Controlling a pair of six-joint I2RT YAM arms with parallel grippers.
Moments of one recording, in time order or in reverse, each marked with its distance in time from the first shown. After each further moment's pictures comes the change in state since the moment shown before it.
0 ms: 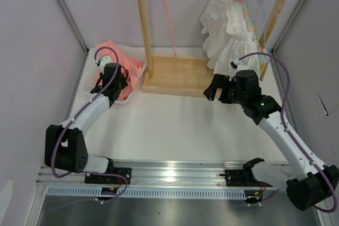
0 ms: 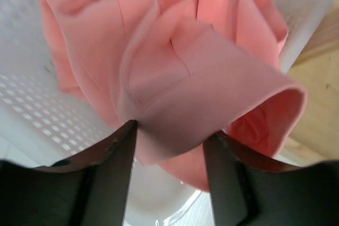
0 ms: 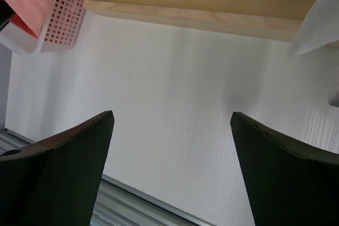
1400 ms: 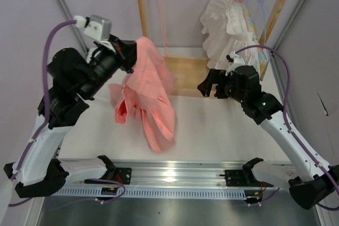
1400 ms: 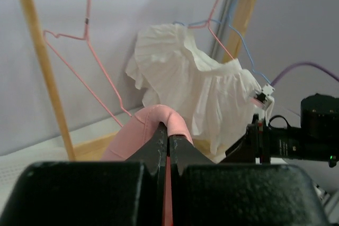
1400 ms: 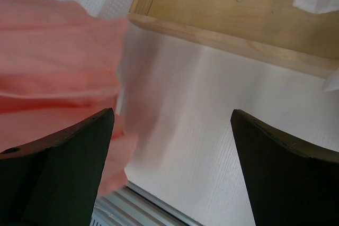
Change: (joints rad) left arm -0.551 -0.261 0.856 -0.323 0.262 0.375; right arm 0.101 0.010 0.113 0.023 0.020 -0.023
